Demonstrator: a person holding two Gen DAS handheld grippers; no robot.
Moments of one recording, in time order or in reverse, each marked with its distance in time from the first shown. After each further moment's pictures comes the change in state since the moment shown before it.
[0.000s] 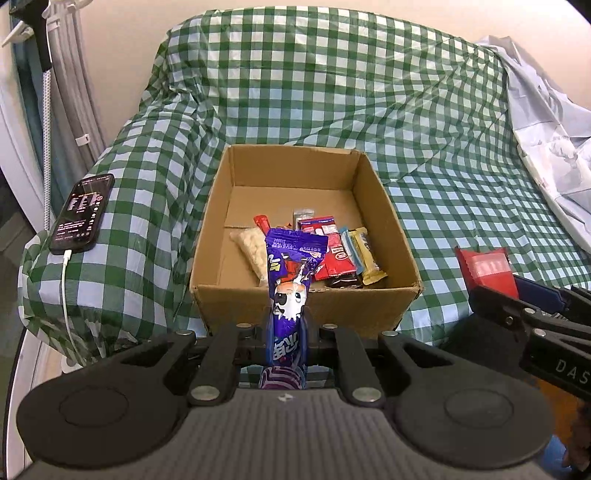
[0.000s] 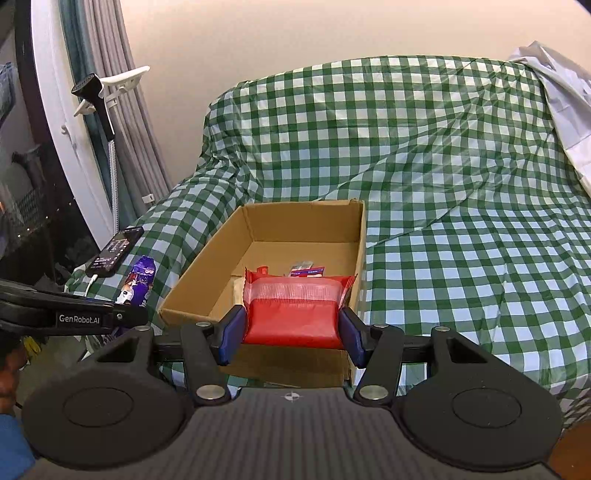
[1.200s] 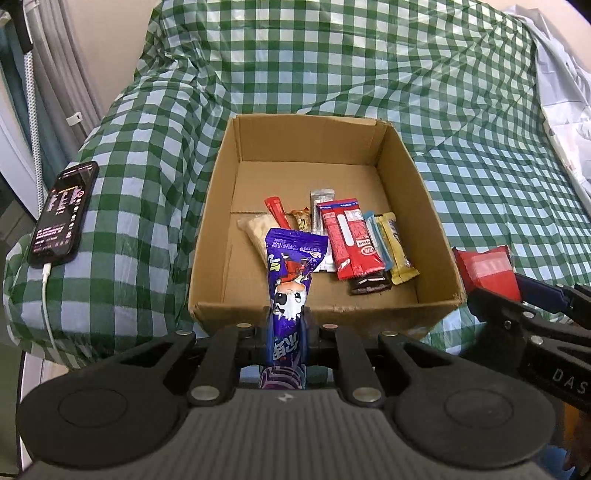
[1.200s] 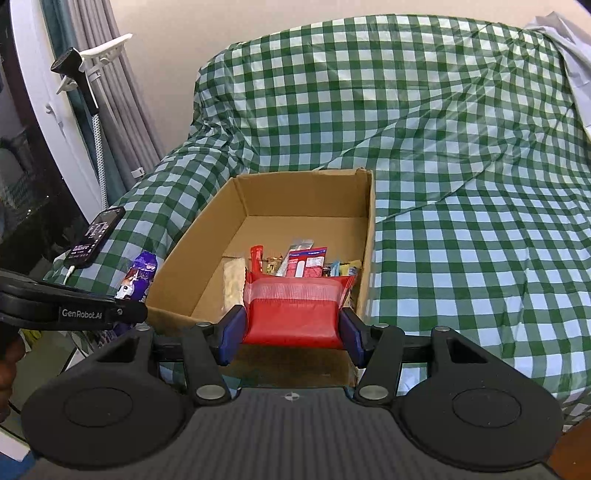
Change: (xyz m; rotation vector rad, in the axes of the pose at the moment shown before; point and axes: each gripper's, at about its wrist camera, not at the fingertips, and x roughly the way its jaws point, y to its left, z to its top) left arm 0.072 0.005 0.043 0.002 0.140 0.041; right arm 0.070 -0.015 0.021 0.013 0.126 0.021
